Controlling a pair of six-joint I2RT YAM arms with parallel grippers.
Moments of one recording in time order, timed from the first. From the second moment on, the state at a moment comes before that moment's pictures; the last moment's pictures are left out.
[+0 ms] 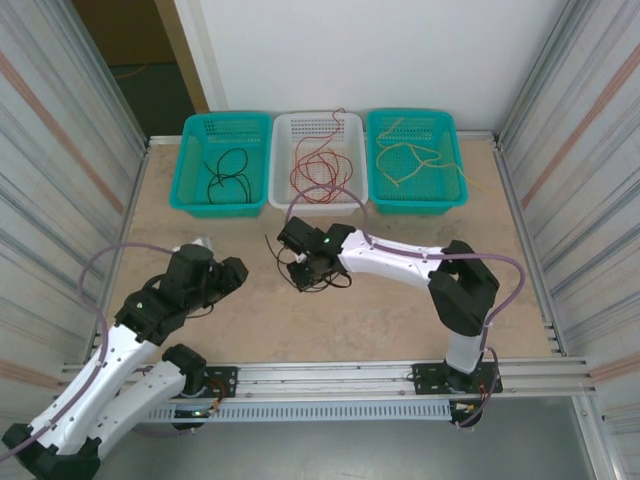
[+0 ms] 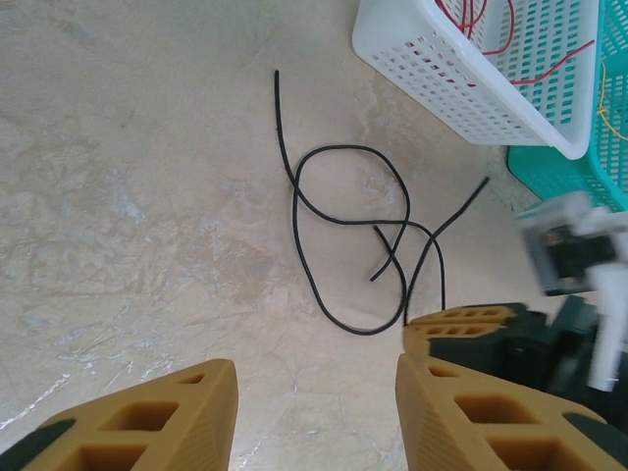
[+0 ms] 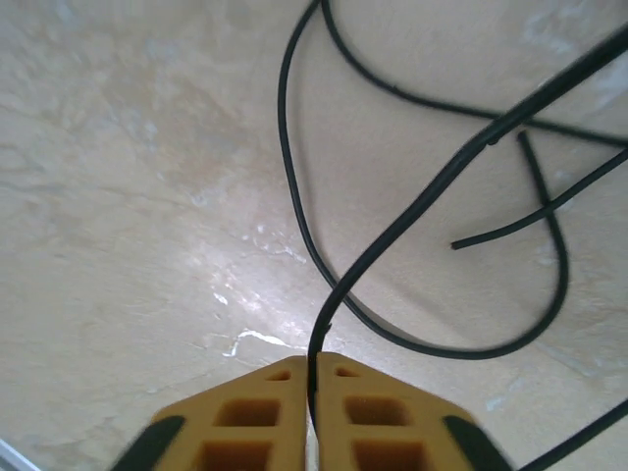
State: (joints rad) left arm -0.56 0.66 0.72 -0.81 -0.06 -0.98; right arm 1.00 1.82 1.40 -0.75 0.01 0.46
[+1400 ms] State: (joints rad) left arm -0.56 0.64 0.71 -0.80 -0.04 -0.95; right arm 0.87 2.13 1.59 -0.69 0.07 0.59
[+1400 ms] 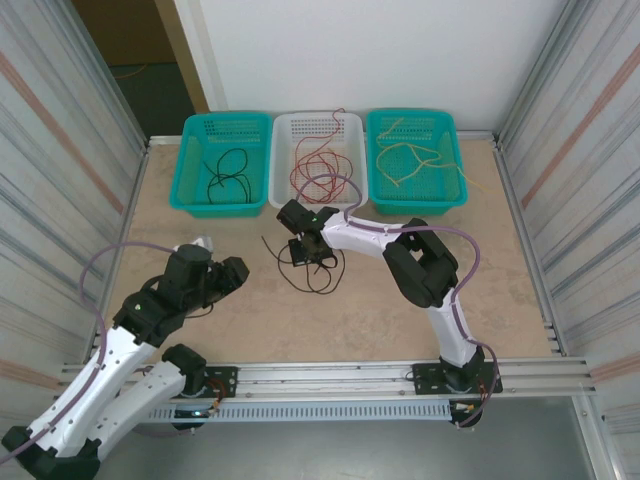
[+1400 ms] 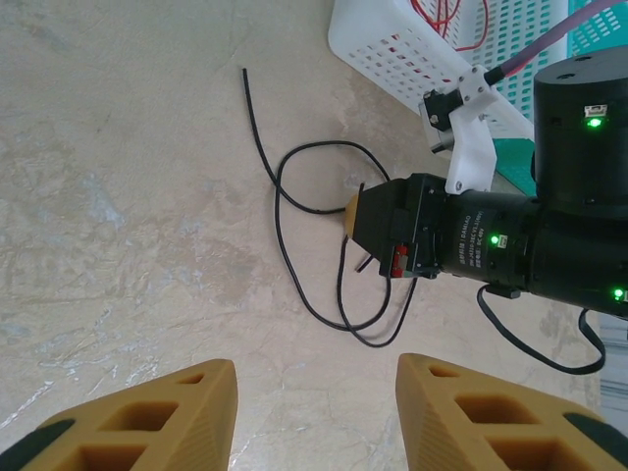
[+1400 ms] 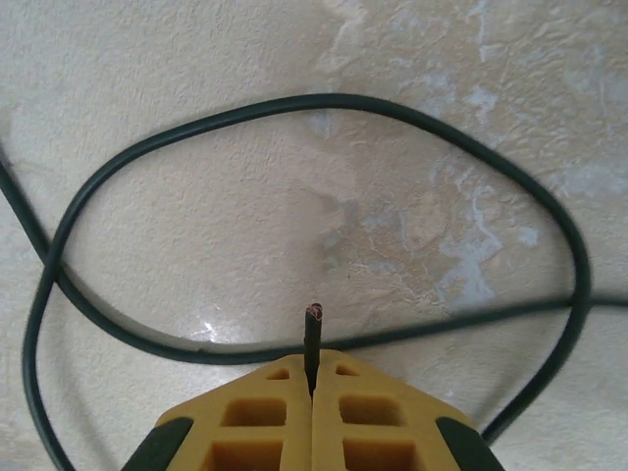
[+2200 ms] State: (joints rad) left arm -0.68 0.75 0.72 -0.26 0.30 -0.81; right arm 0.89 1.44 1.48 -0.48 -0.17 0.63
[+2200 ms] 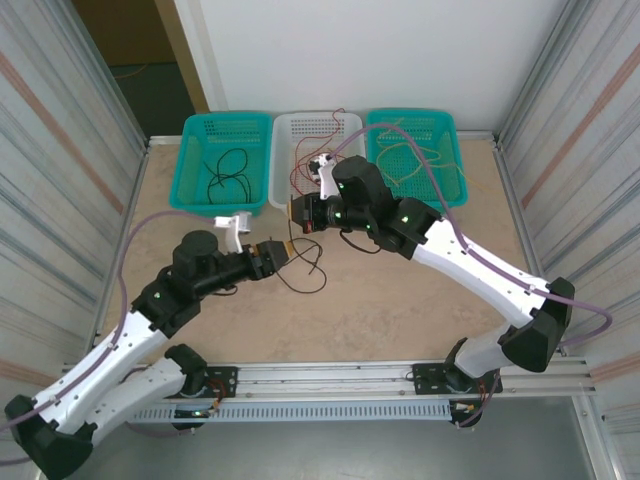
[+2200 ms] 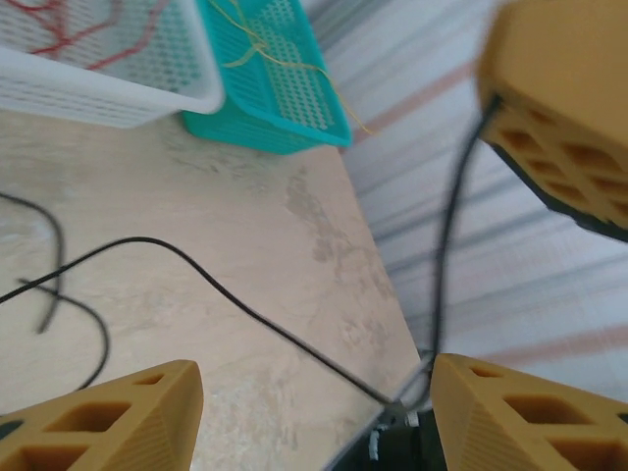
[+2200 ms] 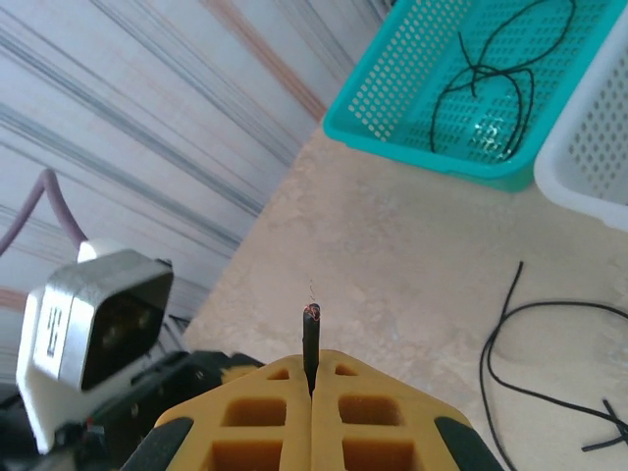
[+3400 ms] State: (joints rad) left arm -0.53 0.80 0.96 -0.17 0.57 -0.78; right arm 0.71 1.22 1.33 -0.40 -0.46 0.62
